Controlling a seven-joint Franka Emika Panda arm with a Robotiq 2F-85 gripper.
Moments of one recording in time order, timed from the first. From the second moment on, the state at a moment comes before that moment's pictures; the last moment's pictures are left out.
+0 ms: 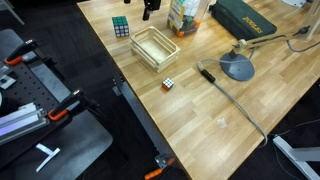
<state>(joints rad) -0.10 0.29 -0.04 -2.20 0.07 2.26 -0.16</state>
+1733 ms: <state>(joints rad) -0.03 0.50 0.02 -2.13 0.23 2.29 0.06</state>
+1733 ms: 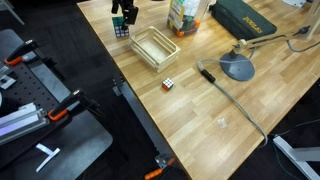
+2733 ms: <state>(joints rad) -0.03 0.55 0.04 -2.08 0.23 2.29 0.03</state>
